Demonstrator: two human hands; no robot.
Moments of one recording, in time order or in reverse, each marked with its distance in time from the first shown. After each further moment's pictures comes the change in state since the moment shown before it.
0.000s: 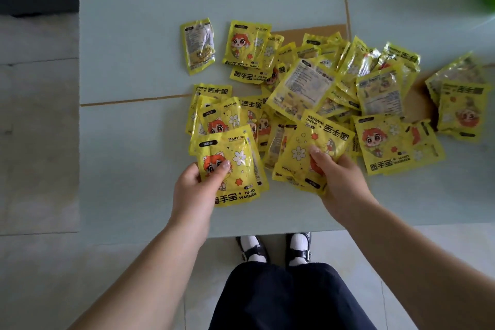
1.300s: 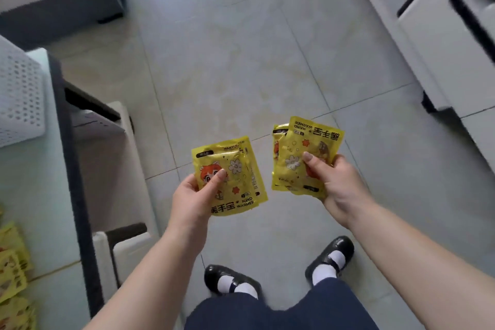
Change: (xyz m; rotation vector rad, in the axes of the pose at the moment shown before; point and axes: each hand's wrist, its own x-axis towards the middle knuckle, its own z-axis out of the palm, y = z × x) left_hand -0.383 -0.239 0.155 1.187 -1.402 0.204; right_hand -0.367 0.377 -0.298 1.398 1.035 -0.372
